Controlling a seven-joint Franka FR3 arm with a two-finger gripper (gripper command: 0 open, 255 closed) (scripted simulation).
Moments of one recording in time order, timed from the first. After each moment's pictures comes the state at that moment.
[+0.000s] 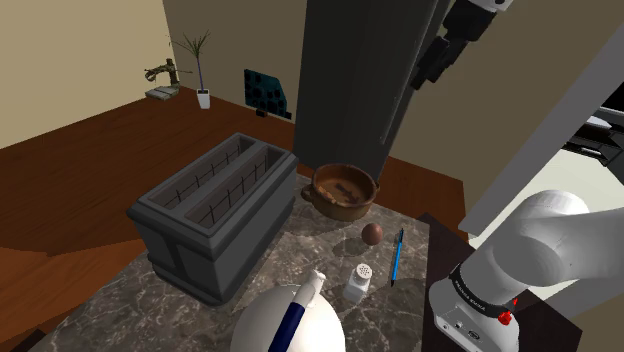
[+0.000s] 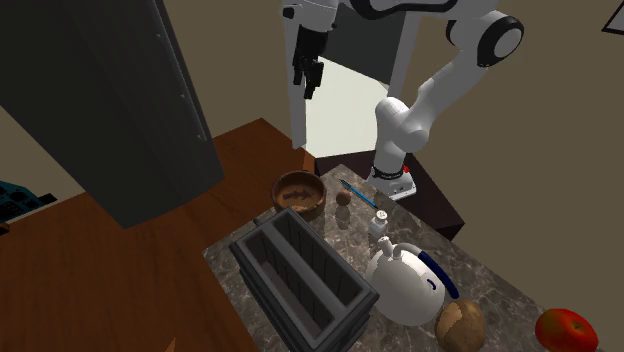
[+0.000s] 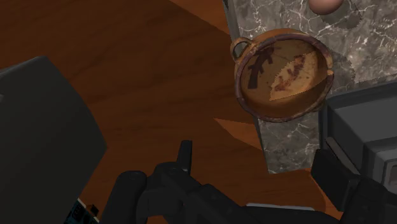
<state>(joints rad) 0.01 -0.82 -0.03 -2.30 0.02 1.70 -0.17</state>
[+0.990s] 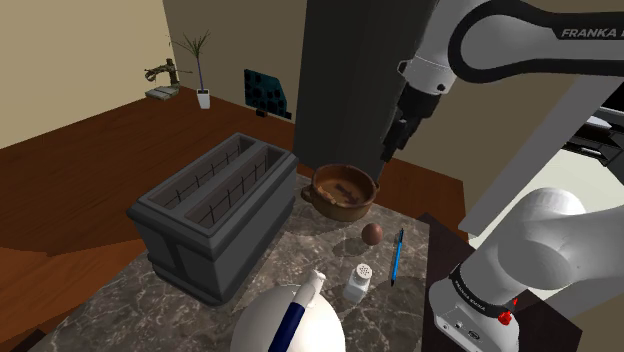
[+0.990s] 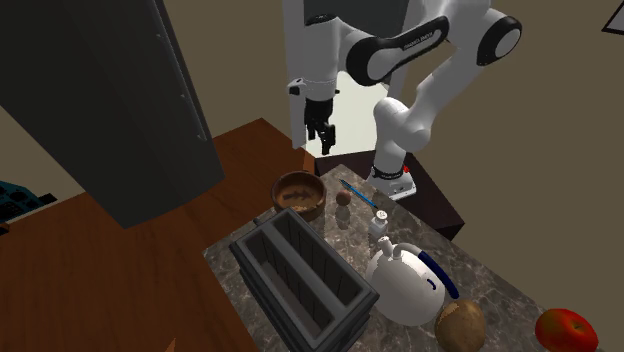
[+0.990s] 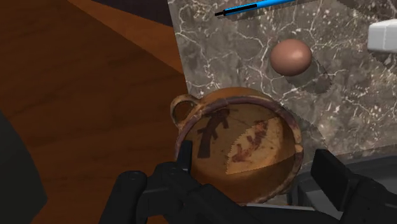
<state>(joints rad) 0.10 -0.81 0.05 -2.61 0.13 1.83 -0.14</state>
